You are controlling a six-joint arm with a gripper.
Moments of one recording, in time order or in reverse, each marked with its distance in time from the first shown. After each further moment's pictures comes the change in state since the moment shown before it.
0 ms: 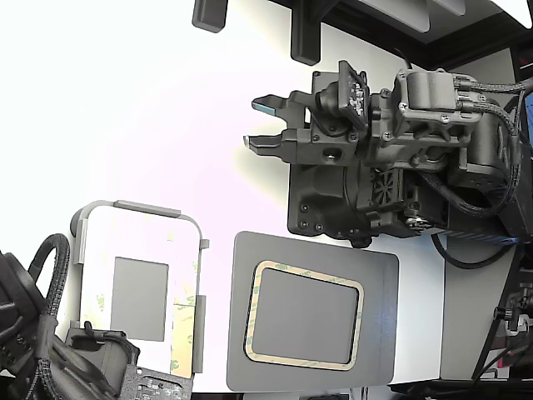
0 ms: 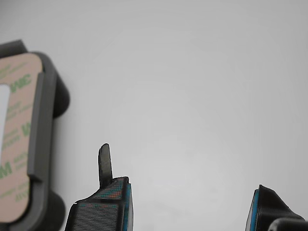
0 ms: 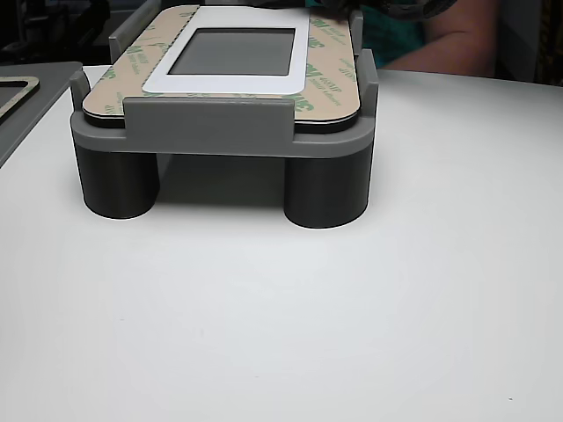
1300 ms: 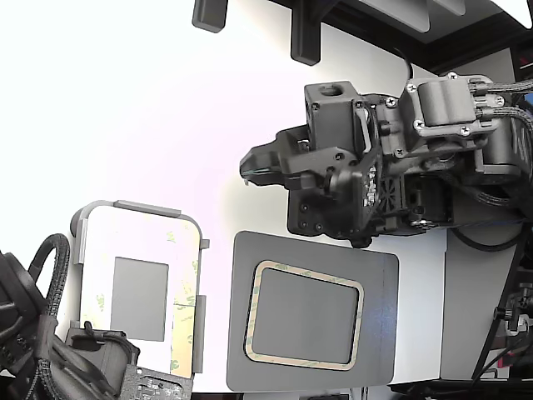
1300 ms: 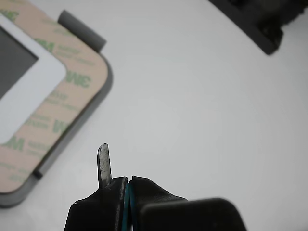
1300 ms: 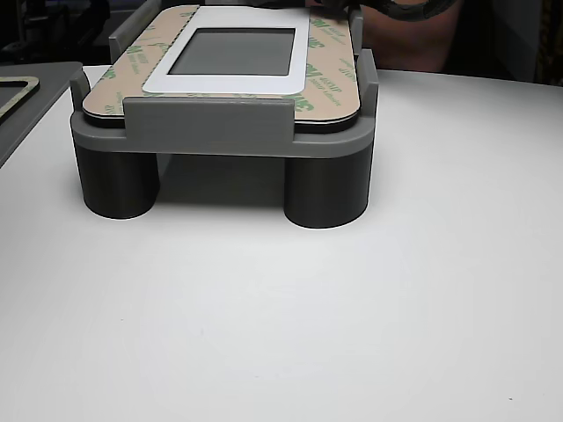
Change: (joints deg) arm 9.1 -15.4 -13.8 -2.2 -2.5 -43.6
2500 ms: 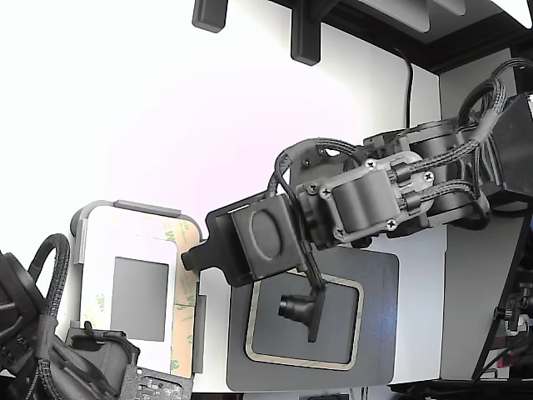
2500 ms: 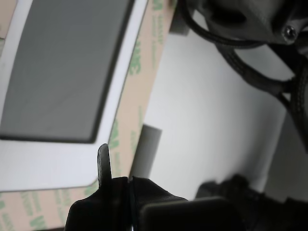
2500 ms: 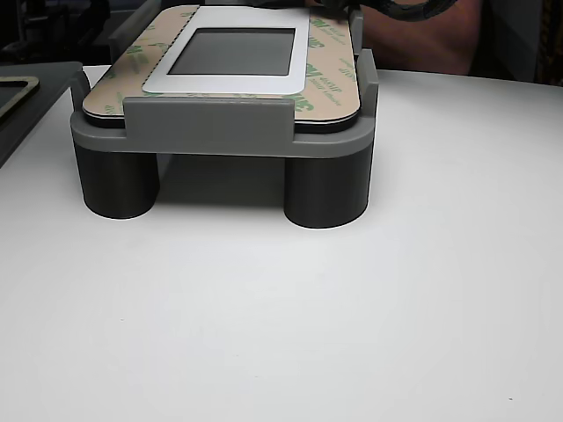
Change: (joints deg) arm 17.4 -26.8 -5.4 -16.6 1.1 -51.7
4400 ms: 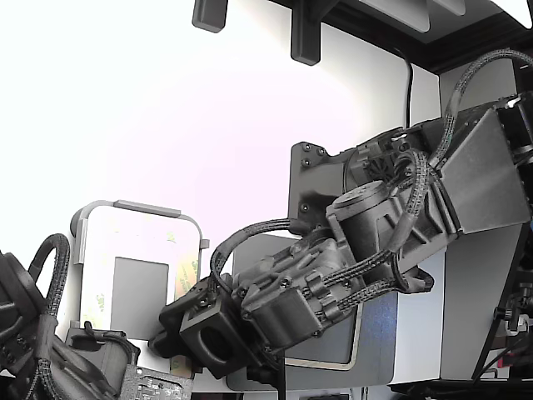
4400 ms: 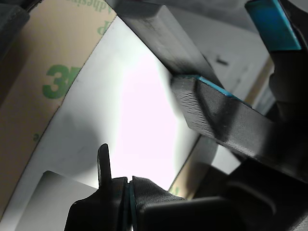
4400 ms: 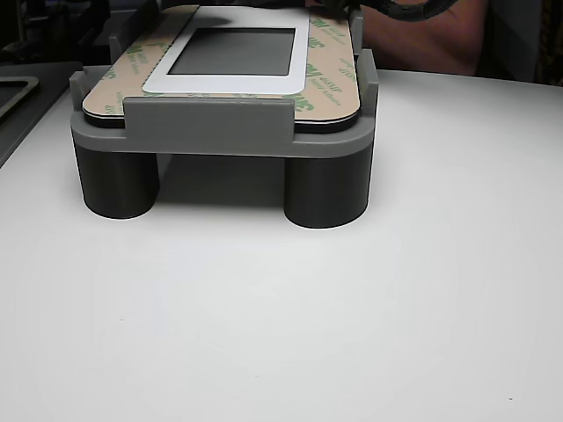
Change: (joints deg) arm 11.3 -25.8 -11.6 -9.8 -1.8 -8.5
